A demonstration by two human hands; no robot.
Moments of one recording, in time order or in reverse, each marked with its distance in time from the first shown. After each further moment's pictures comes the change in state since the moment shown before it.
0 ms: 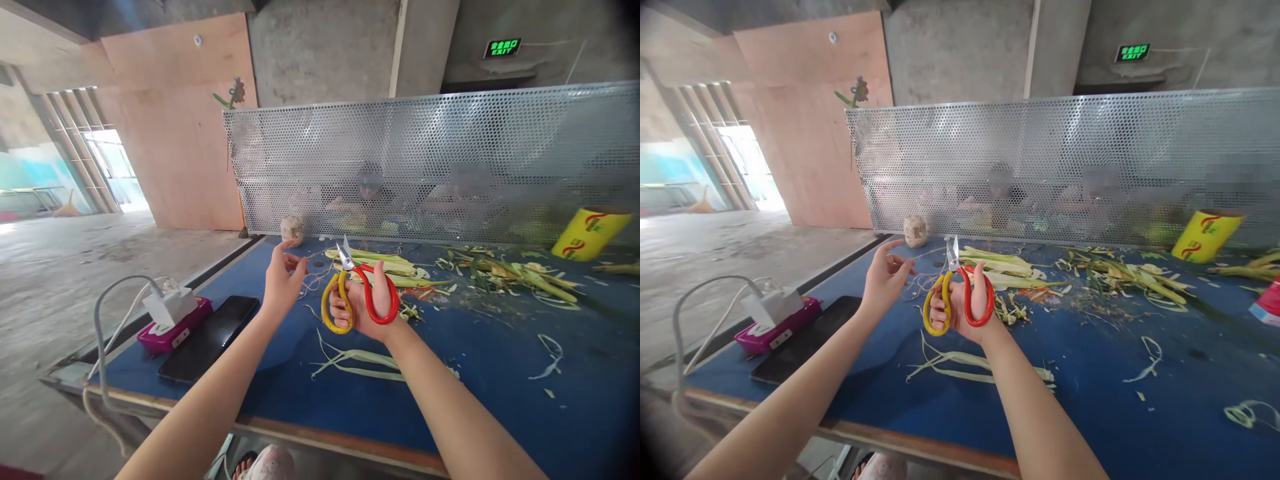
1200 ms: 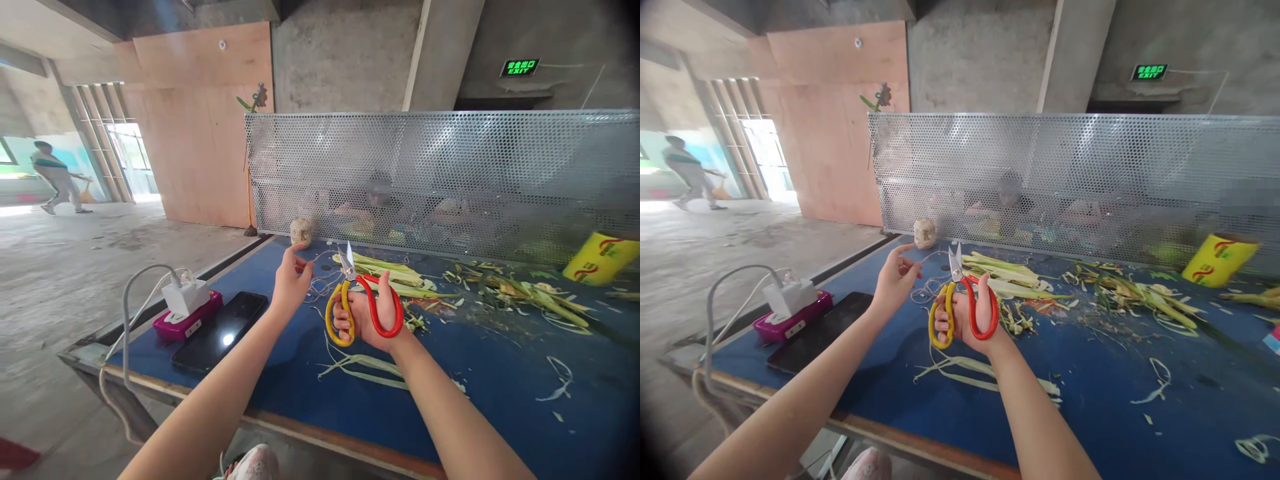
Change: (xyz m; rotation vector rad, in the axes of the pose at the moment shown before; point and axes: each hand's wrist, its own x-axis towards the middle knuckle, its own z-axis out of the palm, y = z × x) left_hand -0.001 -0.006 -0.006 0.020 0.005 -0.016; right_hand -0.001 0.006 0.004 -0.005 0.047 0.112
